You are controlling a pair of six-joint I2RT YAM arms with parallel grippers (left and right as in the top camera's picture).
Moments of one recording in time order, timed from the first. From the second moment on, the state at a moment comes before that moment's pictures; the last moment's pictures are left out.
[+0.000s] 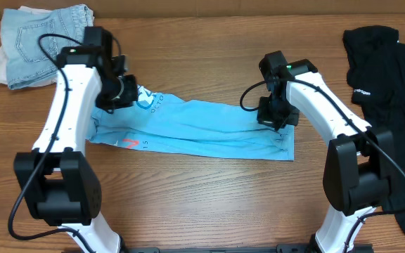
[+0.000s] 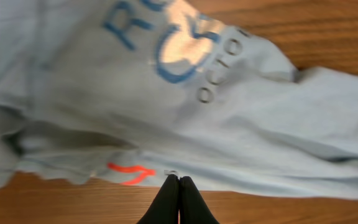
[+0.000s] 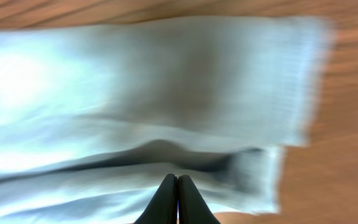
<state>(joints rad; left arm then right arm) -0.02 1.90 1.65 -1.16 0.17 -0.14 0.28 1.97 1.50 -1.12 0.00 0.45</state>
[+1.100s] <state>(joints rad) 0.06 2.17 1.59 -1.15 0.16 -0.28 -0.03 1.96 1.36 -1.05 -0.09 0.44</state>
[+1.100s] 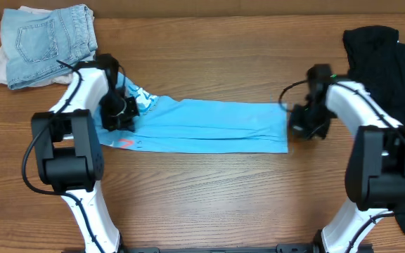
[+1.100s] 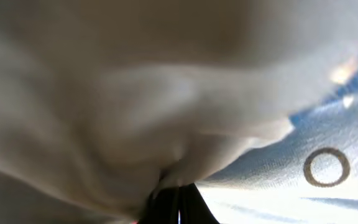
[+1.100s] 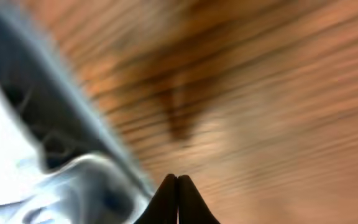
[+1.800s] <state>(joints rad) 0.00 2.01 1.69 -1.17 0.12 -0.29 -0.08 1.93 1.37 -1.02 -0.29 0.24</state>
